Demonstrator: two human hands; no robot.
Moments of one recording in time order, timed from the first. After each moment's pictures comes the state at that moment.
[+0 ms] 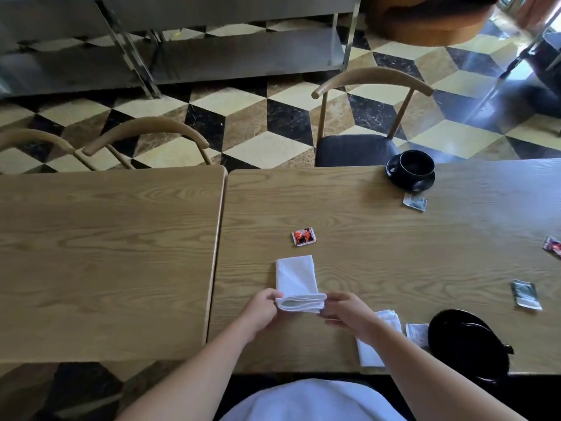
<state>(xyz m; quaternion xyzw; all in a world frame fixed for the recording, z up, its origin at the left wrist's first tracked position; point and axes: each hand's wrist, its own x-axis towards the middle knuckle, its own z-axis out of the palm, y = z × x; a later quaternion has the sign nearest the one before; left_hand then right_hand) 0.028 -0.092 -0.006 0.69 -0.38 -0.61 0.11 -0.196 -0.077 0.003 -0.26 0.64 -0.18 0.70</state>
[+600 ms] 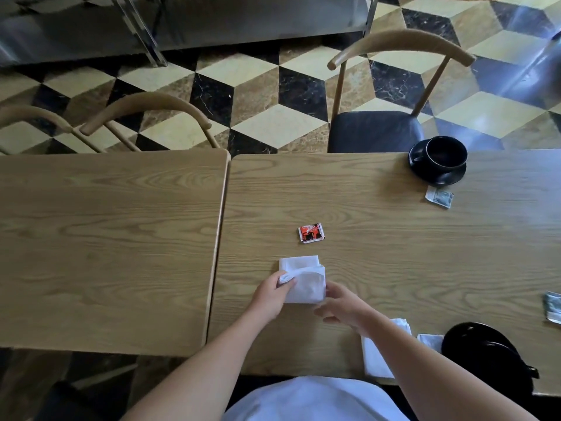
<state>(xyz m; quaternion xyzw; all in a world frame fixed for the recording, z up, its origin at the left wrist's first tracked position) 0.009 -0.128 -0.016 0.68 -0.44 -0.56 0.16 -0.191 -0.118 -0.021 -0.34 0.59 -0.09 0.73</state>
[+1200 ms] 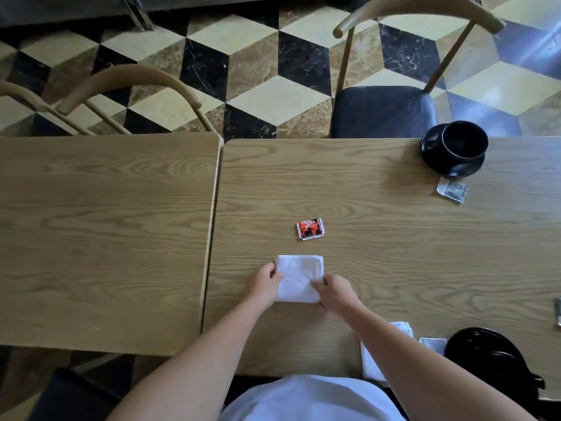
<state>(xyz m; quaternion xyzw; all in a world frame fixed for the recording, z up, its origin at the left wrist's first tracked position) 0.012 -0.161 -0.054 0.76 -0.42 -0.49 0.05 -0.172 -0.151 -0.056 -0.41 0.72 0.01 0.56</state>
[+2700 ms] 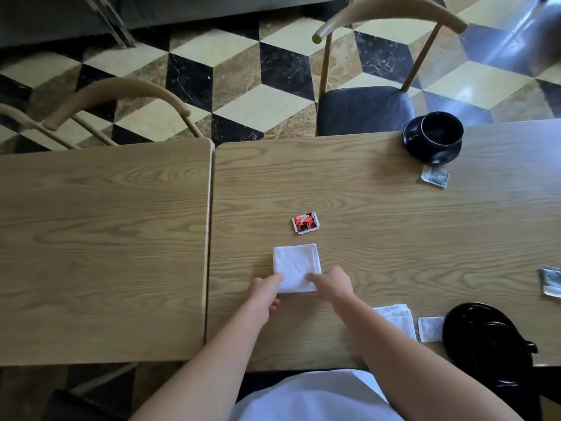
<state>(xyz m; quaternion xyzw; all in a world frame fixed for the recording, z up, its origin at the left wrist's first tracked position) 0.009 -0.140 -0.047 0.79 -0.17 -0.58 0.10 -0.153 -0.144 -0.047 -0.29 0.79 -0.03 0.54</state>
